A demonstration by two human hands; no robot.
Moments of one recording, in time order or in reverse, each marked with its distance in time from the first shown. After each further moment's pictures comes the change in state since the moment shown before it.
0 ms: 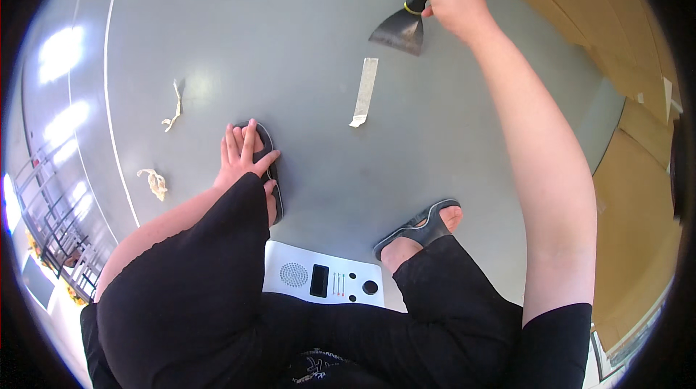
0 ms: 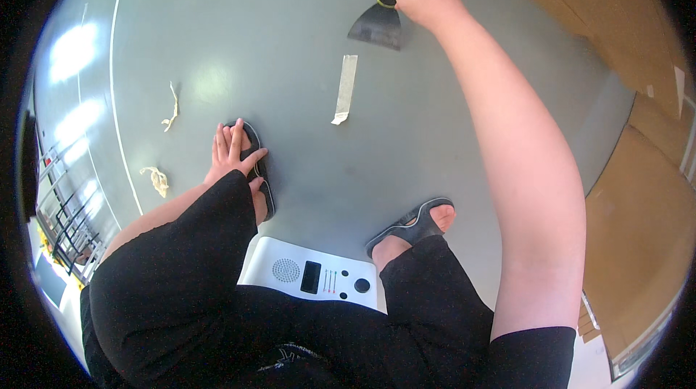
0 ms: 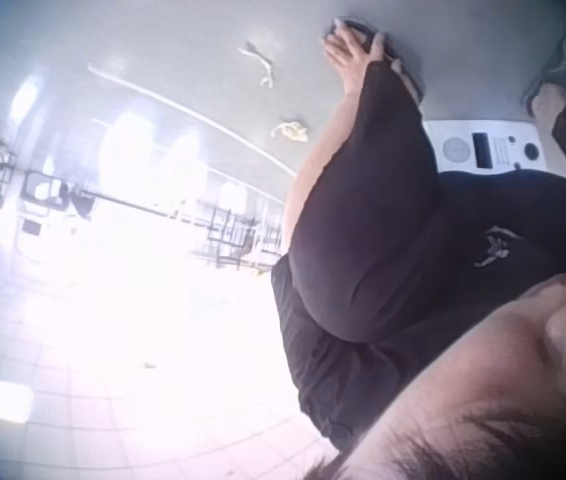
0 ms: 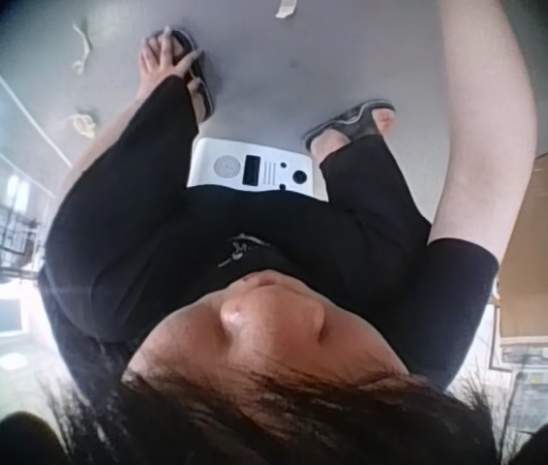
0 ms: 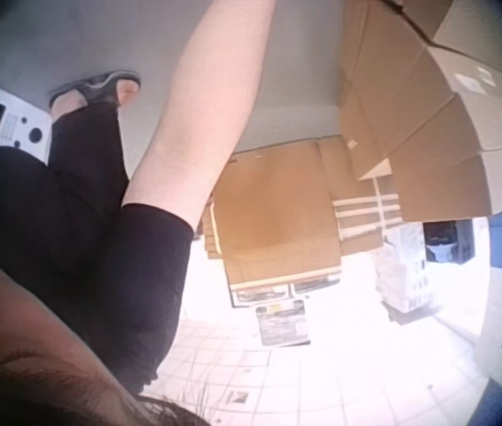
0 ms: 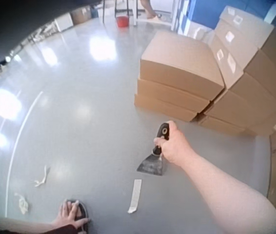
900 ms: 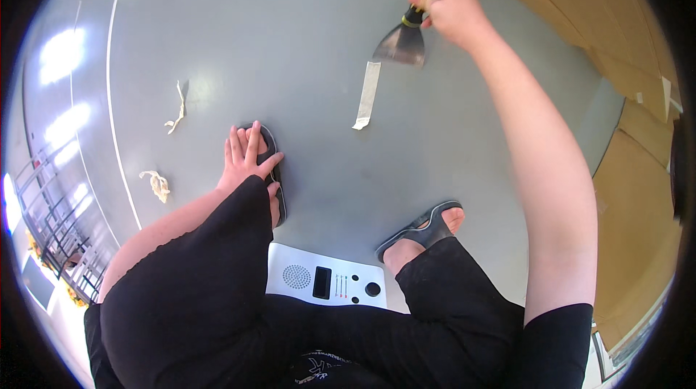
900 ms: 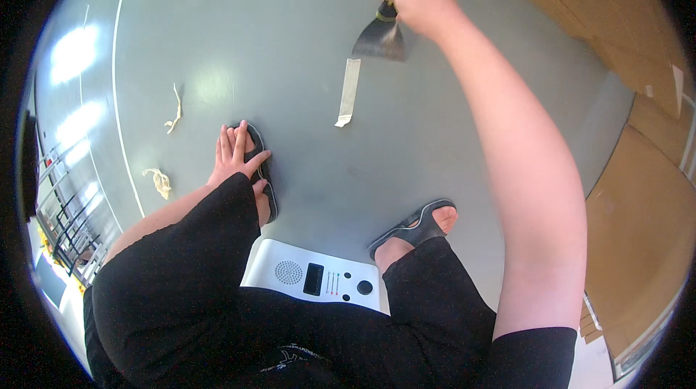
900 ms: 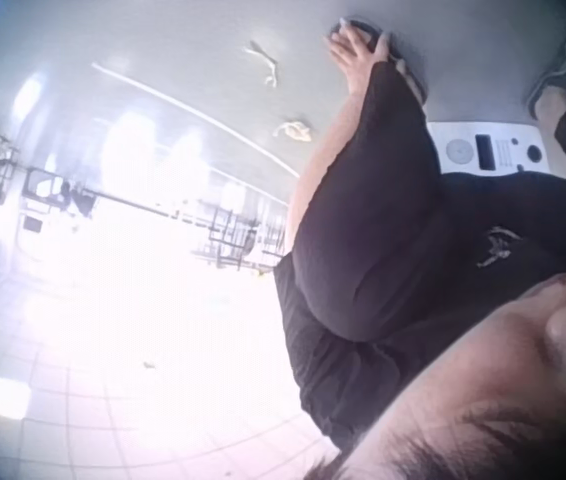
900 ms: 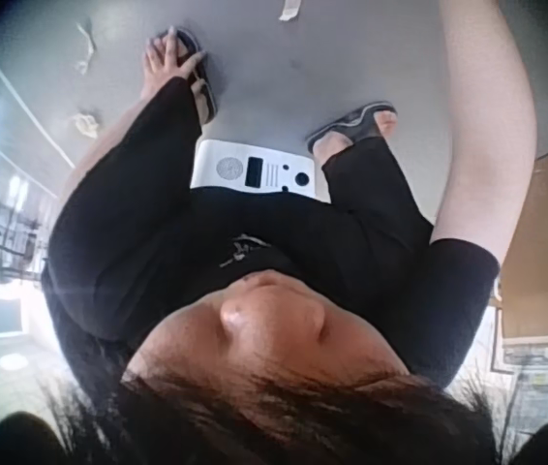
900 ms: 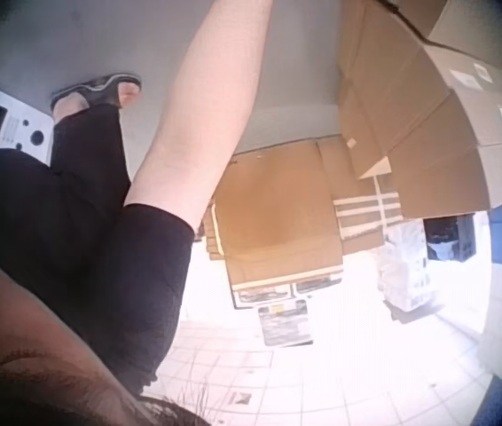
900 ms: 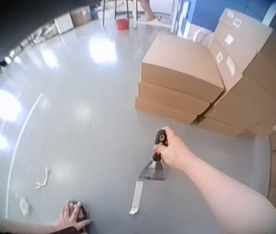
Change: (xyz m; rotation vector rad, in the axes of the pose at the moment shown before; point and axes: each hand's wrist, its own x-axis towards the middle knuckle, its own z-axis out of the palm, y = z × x) left_hand 0.002 -0.006 0.008 0.023 0.036 0.037; right_hand 0.017 0.033 0.005 0.001 -0.133 -0.018
